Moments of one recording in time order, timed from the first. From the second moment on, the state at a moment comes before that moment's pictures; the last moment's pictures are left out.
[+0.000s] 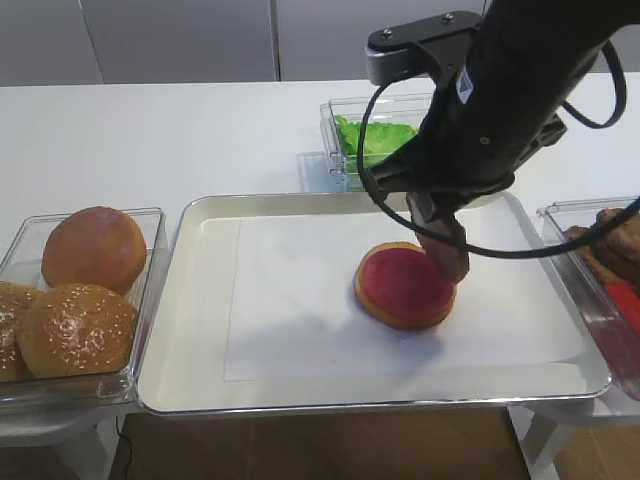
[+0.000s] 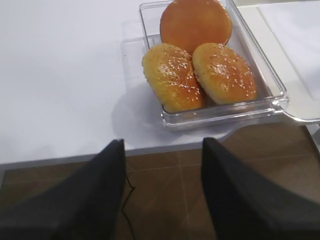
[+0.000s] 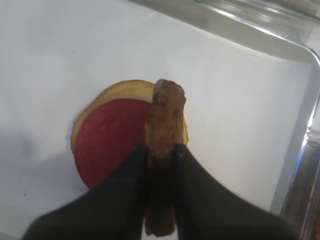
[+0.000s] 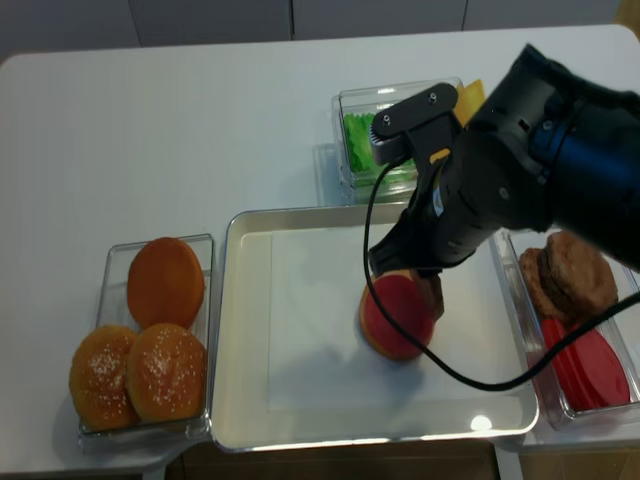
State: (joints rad) left arm 0.00 -0.02 -0.49 -0.03 1.18 -0.03; right arm 0.65 1.55 -1.19 -0.17 0.91 0.33
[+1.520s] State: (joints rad) left arm 0.00 -0.02 -0.49 -0.03 1.18 -0.03; right arm 0.65 1.56 -1.20 -0.16 0.93 0.34
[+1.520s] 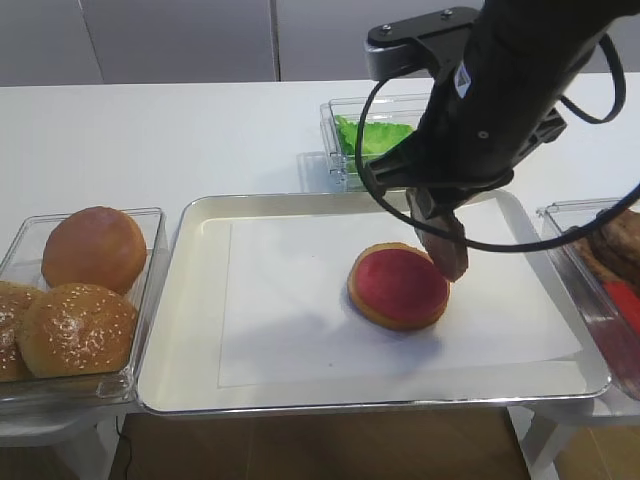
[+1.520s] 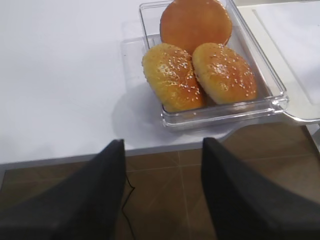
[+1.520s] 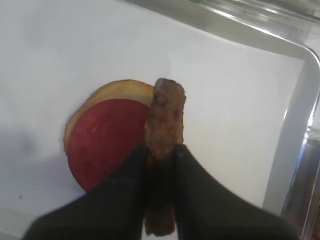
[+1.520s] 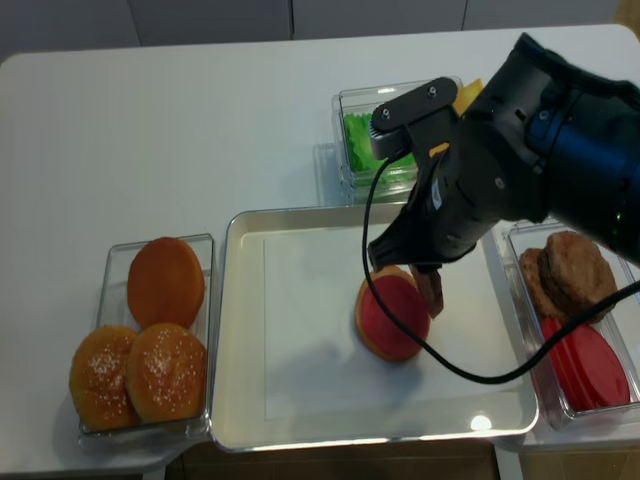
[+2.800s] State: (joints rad) left arm 0.00 -0.02 -0.49 -0.03 1.18 -0.03; right arm 0.65 1.55 -1.20 -0.13 0.93 0.33
